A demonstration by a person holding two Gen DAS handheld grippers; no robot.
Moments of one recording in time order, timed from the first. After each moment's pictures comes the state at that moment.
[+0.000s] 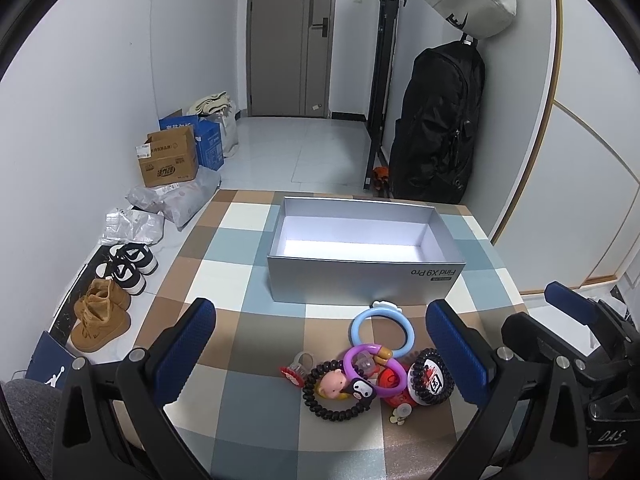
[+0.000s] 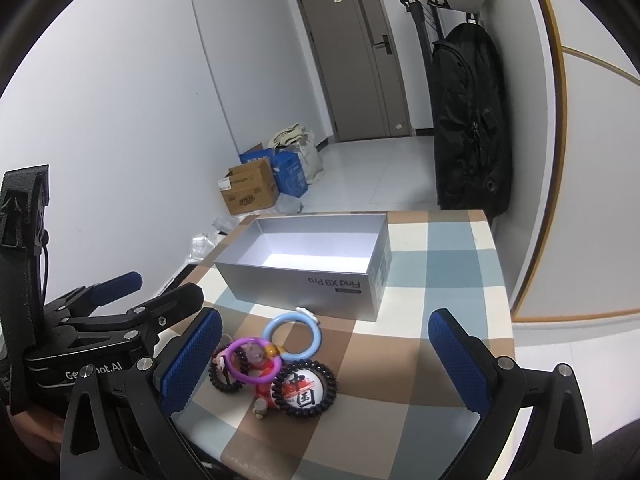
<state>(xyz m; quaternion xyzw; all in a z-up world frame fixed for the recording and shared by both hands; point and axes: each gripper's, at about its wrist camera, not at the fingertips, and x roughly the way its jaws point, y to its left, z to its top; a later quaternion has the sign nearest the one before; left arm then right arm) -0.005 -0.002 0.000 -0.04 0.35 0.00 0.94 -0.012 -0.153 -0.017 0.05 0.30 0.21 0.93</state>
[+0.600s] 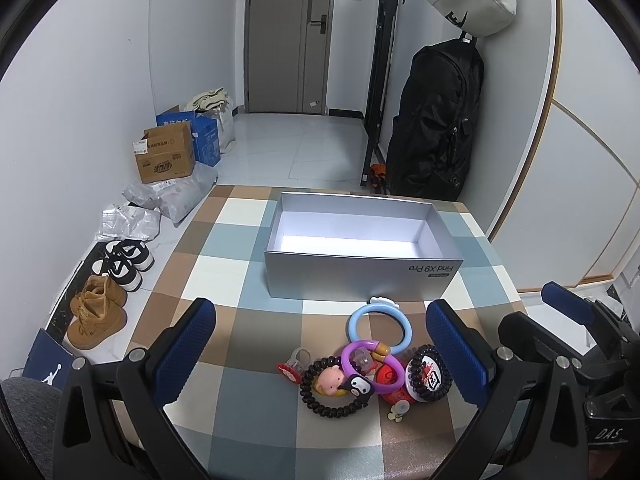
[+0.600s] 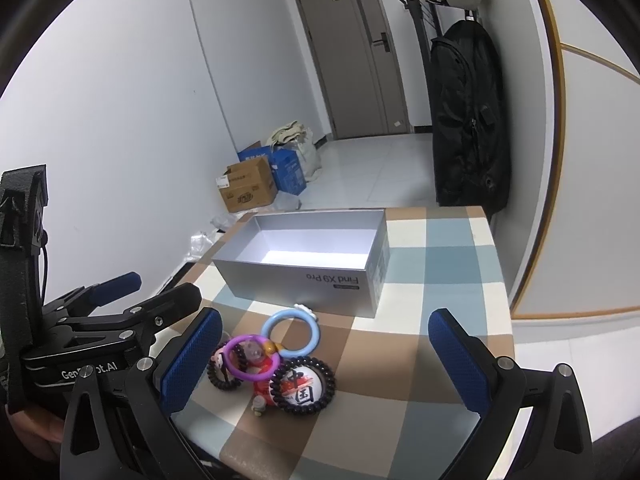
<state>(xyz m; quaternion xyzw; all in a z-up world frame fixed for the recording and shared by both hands) -0.002 -0.003 -0.001 -0.04 0.35 0.00 0.94 -0.012 -0.153 -0.017 0.05 0.31 0.20 0.93</state>
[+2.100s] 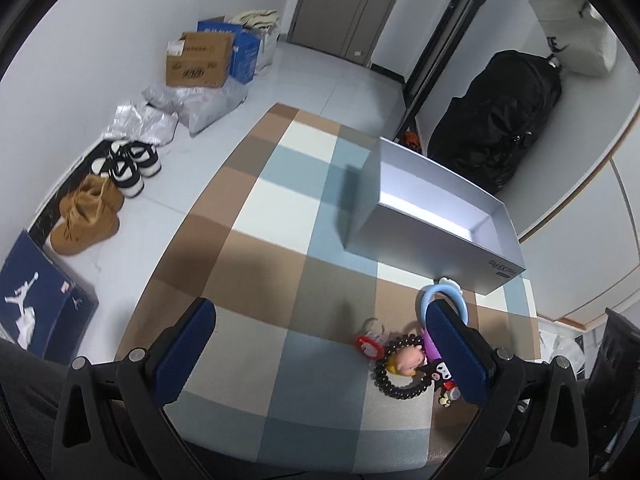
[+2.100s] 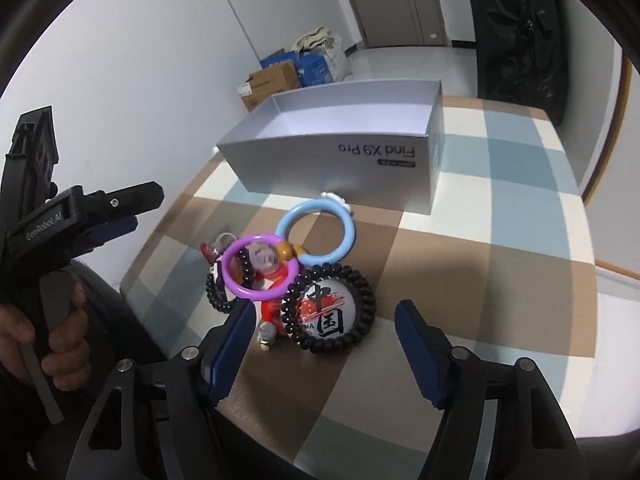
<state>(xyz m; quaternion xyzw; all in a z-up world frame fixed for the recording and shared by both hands) 0.015 0.079 -0.038 -0.18 0.45 0.02 0.87 0.009 -0.121 -0.078 0.03 0.47 0.26 0.84</state>
